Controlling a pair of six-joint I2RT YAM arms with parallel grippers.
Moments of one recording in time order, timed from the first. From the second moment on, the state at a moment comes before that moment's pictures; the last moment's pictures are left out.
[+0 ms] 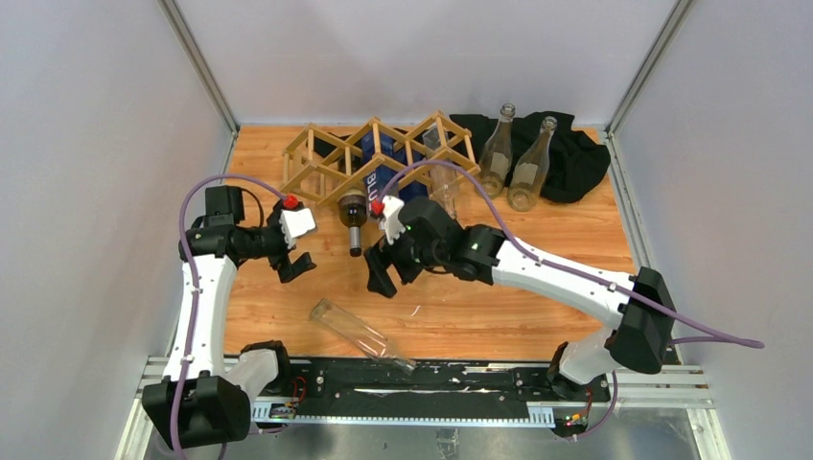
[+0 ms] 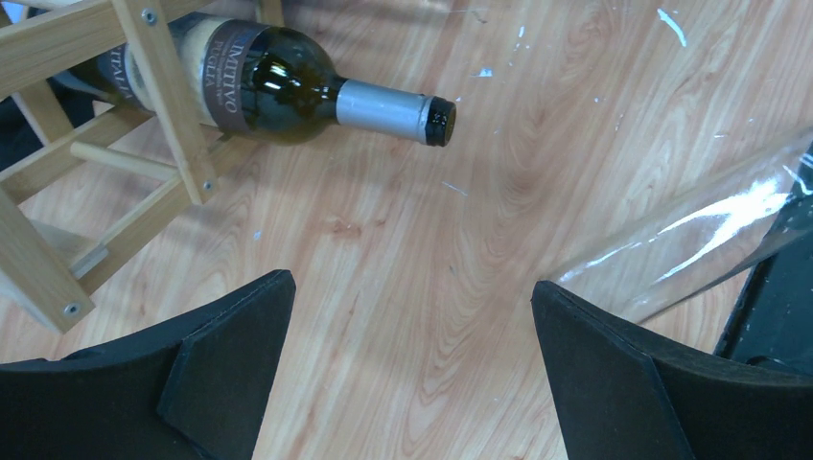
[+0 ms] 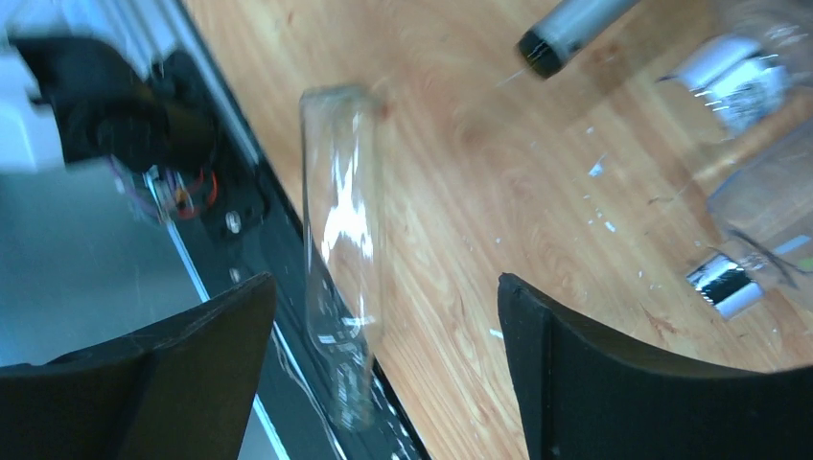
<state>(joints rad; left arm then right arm) 0.16 1.01 0.98 -1.01 0.84 1.20 1.06 1.46 1.25 -0.43 -0.19 0.25</state>
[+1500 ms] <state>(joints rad) 0.37 1.09 1.15 -1.04 0.83 1.21 1.33 2.03 1.61 -0.55 -0.15 -0.02</state>
